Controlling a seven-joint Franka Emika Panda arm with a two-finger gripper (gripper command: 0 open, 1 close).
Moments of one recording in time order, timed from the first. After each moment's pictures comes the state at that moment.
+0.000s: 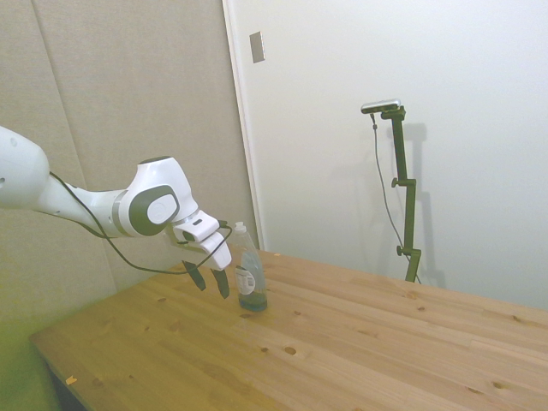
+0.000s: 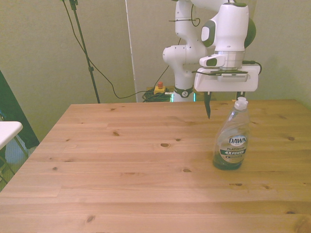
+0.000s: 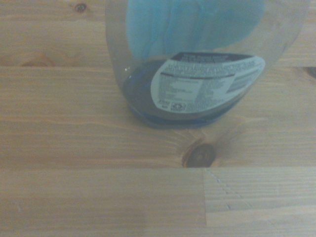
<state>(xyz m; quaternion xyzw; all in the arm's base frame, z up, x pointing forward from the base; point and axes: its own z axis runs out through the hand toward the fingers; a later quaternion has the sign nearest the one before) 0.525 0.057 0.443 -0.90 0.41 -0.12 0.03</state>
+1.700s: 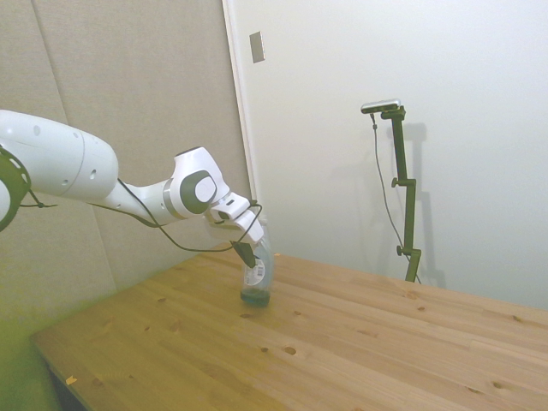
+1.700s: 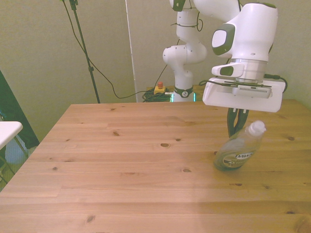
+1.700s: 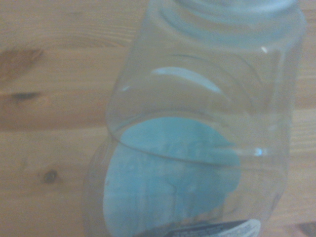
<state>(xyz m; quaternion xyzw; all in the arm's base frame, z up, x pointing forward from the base) 0.655 0.061 0.457 -0.87 0.45 -0.19 0.01</state>
